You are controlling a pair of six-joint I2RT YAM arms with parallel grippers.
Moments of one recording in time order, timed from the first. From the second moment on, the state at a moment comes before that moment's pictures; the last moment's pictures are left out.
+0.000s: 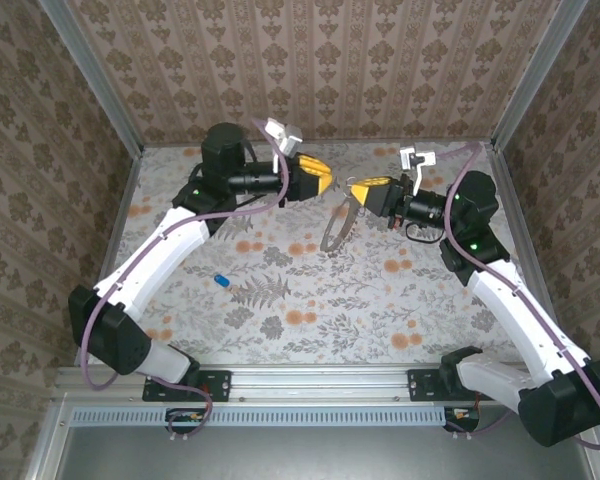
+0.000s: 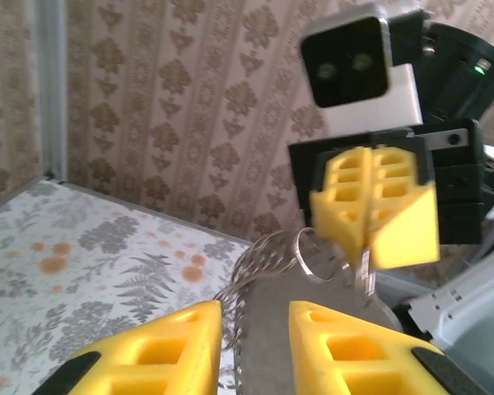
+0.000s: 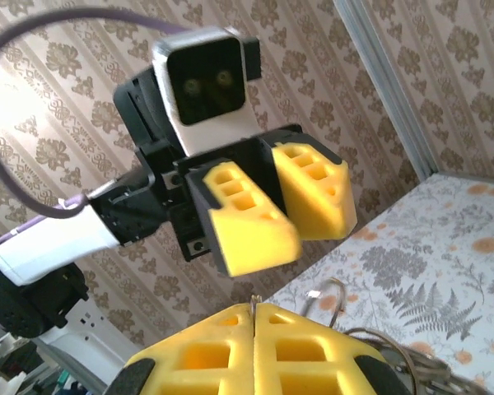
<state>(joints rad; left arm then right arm) -0.58 1.45 1.39 -0.03 0.94 -0.20 0.27 1.06 0.96 0.29 -0.88 0.66</state>
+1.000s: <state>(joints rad) -0.69 1.47 1.32 0.31 0.90 -0.42 0.30 1.11 0.86 0.68 -0.69 0.89</state>
